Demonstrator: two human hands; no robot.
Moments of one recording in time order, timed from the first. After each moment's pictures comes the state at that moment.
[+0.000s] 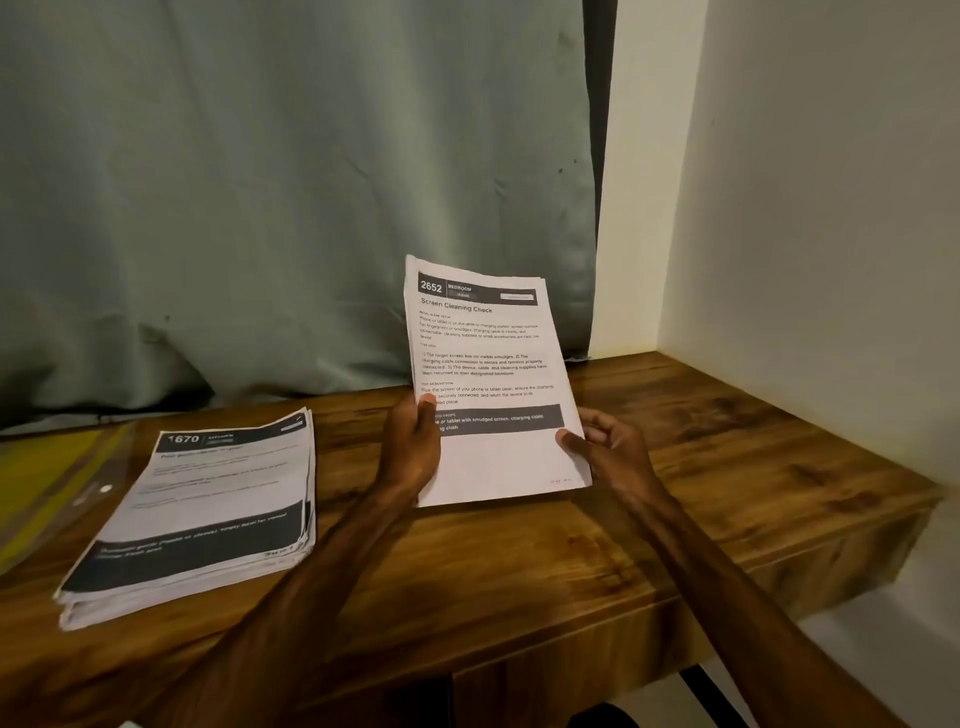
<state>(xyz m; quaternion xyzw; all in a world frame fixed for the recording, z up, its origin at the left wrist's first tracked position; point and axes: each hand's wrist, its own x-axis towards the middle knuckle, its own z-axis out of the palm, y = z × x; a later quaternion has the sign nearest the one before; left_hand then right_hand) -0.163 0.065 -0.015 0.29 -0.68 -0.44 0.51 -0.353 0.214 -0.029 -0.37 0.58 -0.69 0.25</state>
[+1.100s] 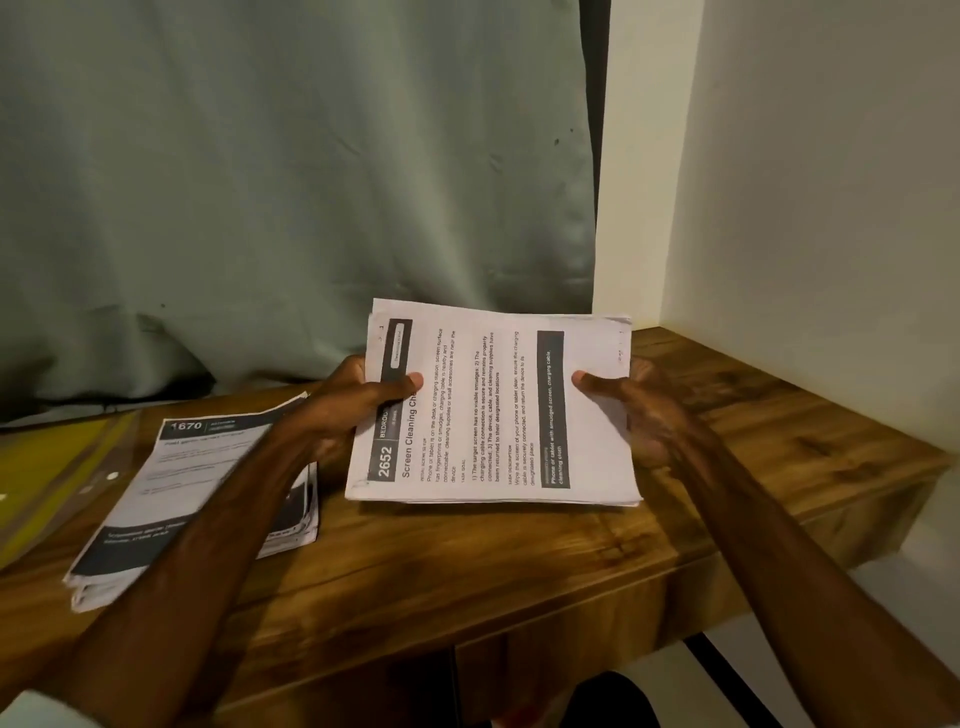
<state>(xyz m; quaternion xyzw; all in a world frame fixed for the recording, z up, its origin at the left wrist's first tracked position) -0.093 0.060 0.049 0.28 -0.71 -0.57 0.30 -0.366 0.235 0.016 -0.37 0.54 -0.69 0.31</state>
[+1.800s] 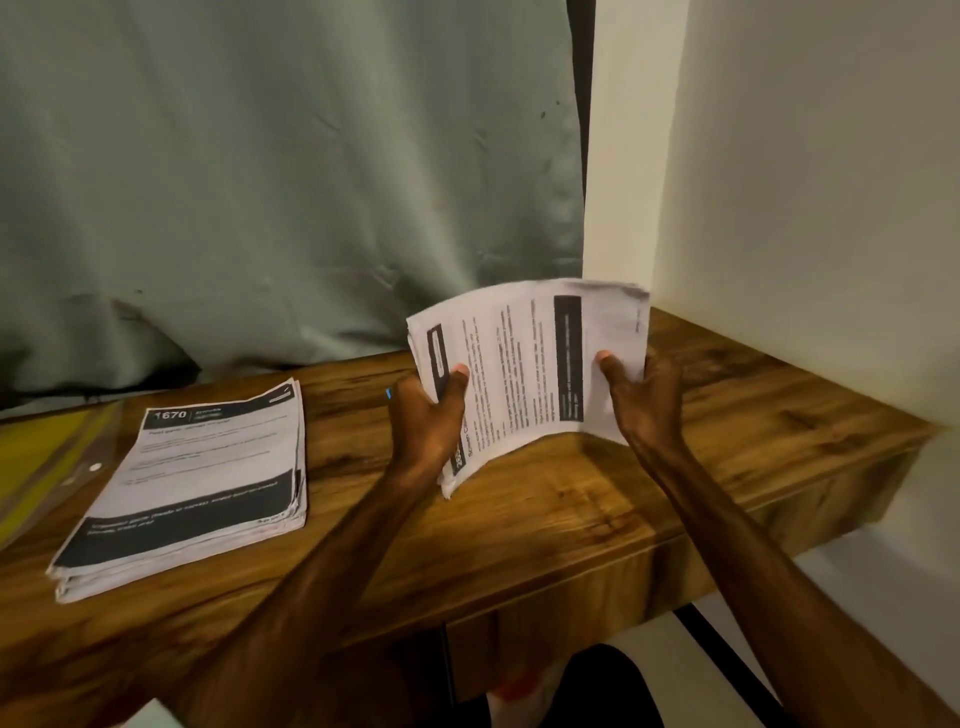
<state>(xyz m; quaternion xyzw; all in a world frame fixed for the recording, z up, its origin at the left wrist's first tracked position) -0.170 0.121 -0.010 0.32 -0.66 -0.43 0.52 -0.365 0.228 -0.018 -0.31 0.64 -0.70 -0.05</state>
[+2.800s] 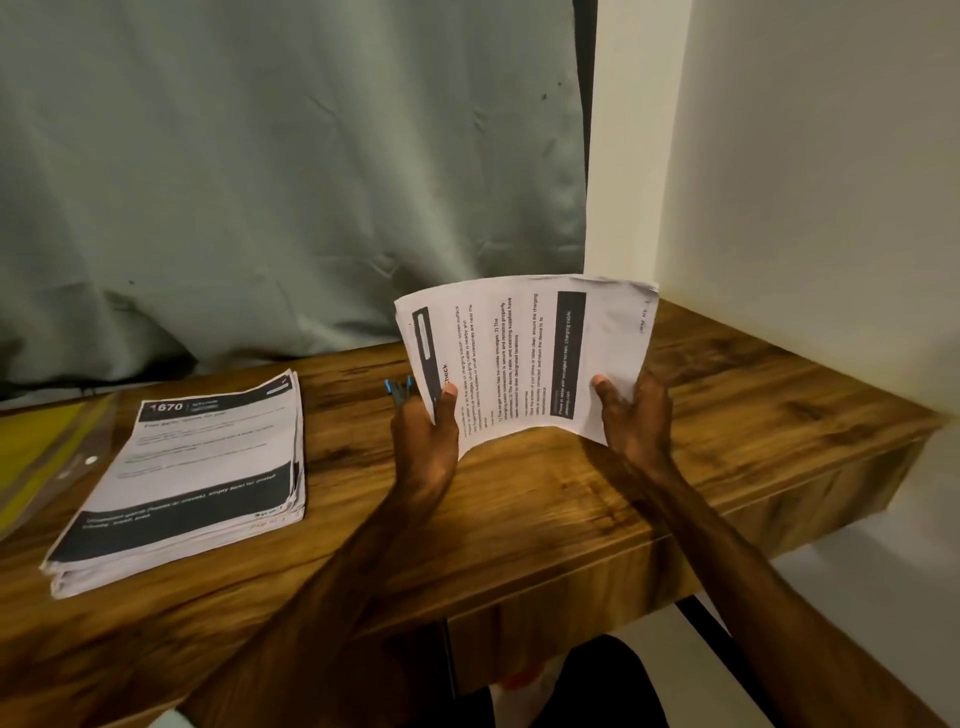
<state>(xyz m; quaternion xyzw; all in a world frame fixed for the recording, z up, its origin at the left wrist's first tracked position) -0.170 0.113 -0.050 0.33 -0.66 -0.42 0.52 -0.350 0.227 -0.045 -0.28 0.67 -0.69 -0.03</state>
